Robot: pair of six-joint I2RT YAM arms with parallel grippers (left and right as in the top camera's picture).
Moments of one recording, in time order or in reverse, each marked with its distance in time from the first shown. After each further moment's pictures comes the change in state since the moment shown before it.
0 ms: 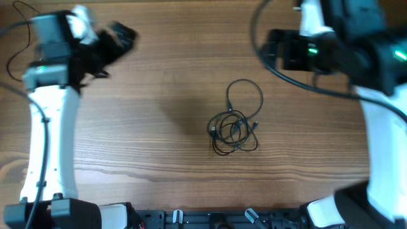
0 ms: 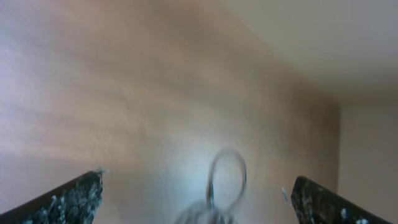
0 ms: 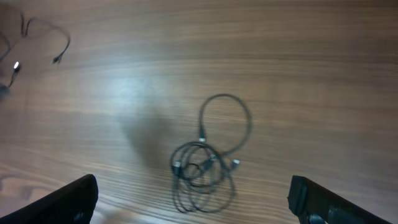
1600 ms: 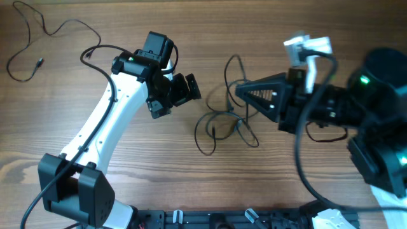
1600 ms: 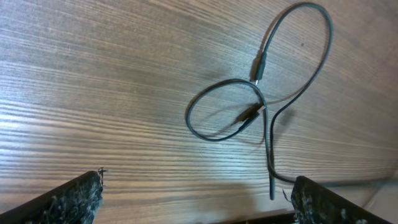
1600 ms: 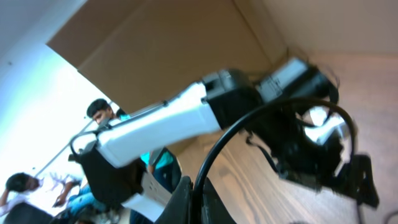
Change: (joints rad) left arm -0.415 0.156 -0.041 -0.331 -0.126 -0.183; right arm 0.049 -0.560 -0.813 1.012 -0.868 0.215
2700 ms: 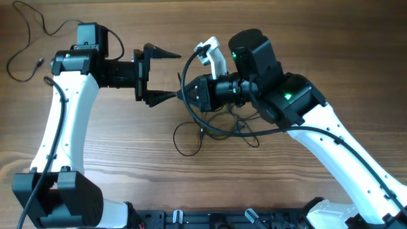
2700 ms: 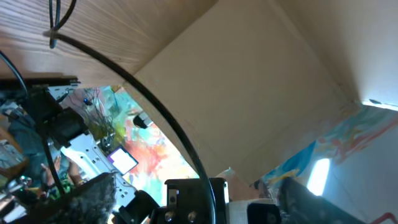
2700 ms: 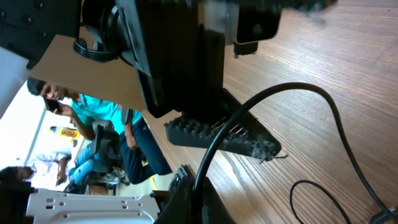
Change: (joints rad) left arm 0.344 -0.045 0.032 -0.014 0.969 -0.432; right arm 0.309 0.414 0.019 -0.054 0.279 0.007
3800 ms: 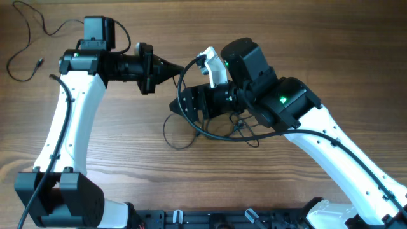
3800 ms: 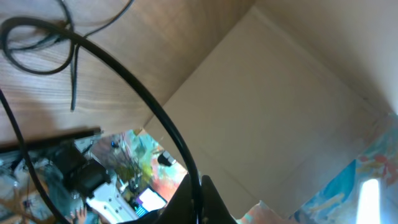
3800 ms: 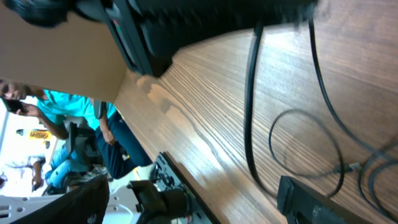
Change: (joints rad) left arm -0.045 0.000 0.004 0.189 -0.179 -0.024; right arm 0.038 0.002 0.000 -0.128 0.111 -0.011
